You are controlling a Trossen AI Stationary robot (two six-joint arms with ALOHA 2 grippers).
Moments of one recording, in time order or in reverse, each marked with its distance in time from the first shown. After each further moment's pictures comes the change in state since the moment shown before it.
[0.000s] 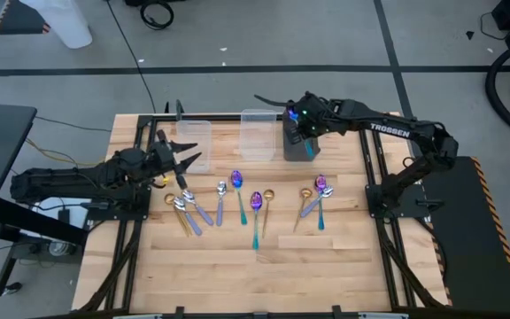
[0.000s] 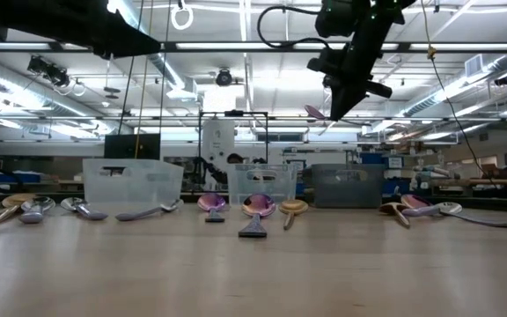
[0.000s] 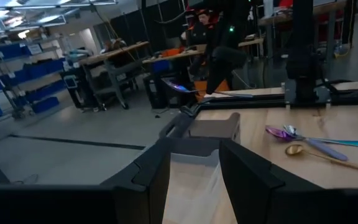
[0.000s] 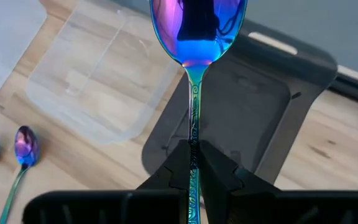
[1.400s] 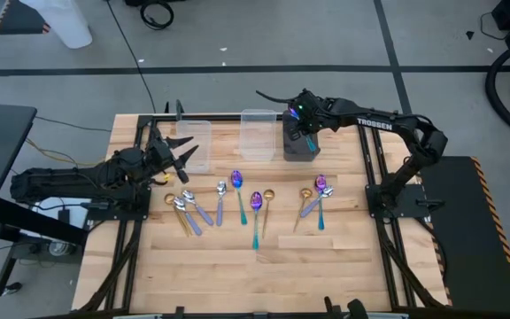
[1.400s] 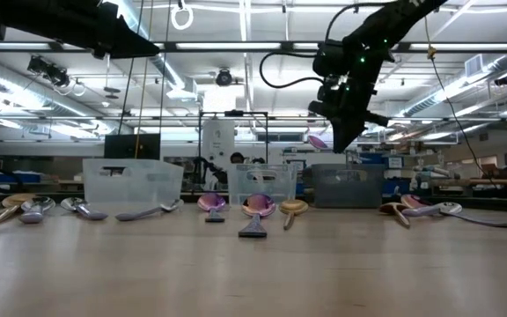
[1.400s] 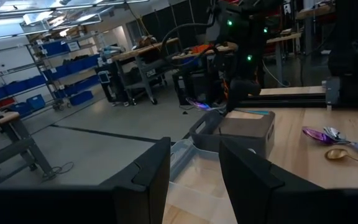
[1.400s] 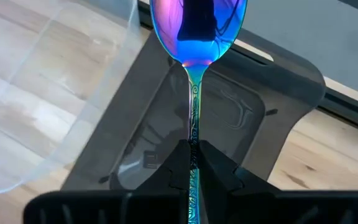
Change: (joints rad) left arm 0.000 0.002 0.000 0.015 -0.133 0.011; right arm -0.139 0.117 -0.098 0.164 -0.001 -0.144
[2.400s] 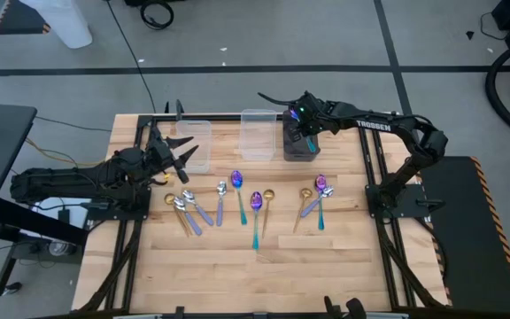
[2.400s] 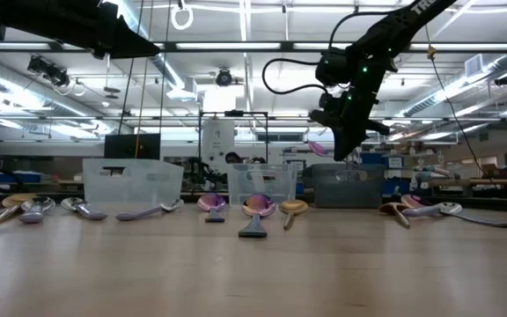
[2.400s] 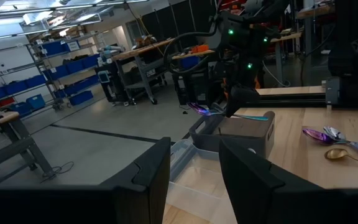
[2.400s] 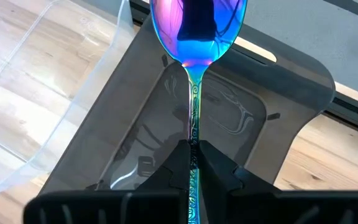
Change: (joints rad) left arm 0.000 0.000 0.000 -0.001 0.000 0.000; right arm -0.014 0.000 -0.071 0.098 0.000 -0.027
